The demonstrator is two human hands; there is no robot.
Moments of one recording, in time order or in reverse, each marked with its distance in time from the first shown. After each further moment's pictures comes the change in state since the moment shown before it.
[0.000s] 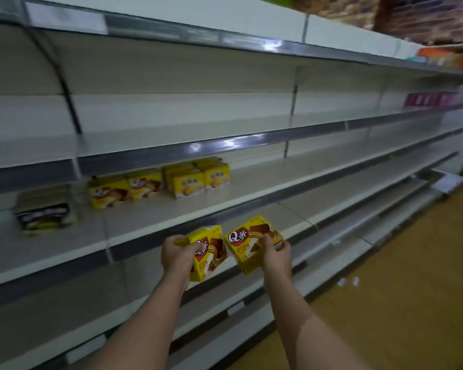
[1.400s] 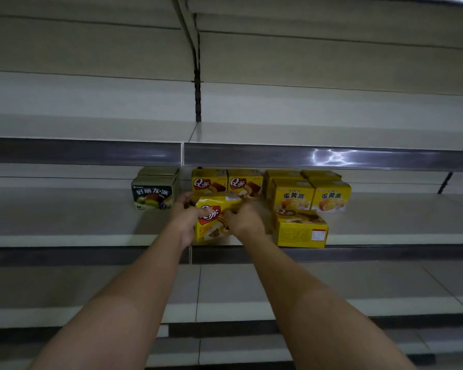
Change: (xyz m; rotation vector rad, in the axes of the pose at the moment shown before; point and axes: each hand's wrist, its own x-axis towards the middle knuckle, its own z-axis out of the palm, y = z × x) left_hand 0.154 0.053 -0.126 -0.320 0.200 0.095; right_hand -0.023 -0.051 0.274 -0.748 -0.774 -0.641
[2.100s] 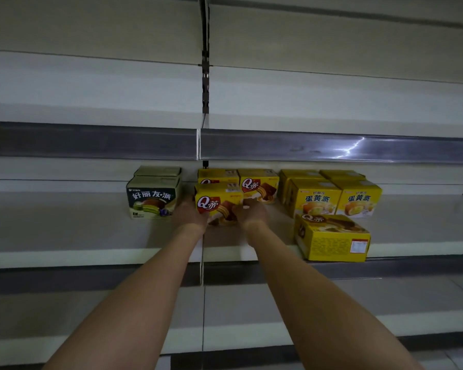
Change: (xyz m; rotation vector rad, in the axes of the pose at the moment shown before) left_hand 0.098 -0.027 -0.015 0.933 0.209 0.278; right_hand 0.076 -0.006 0.055 0.361 0.119 0.114
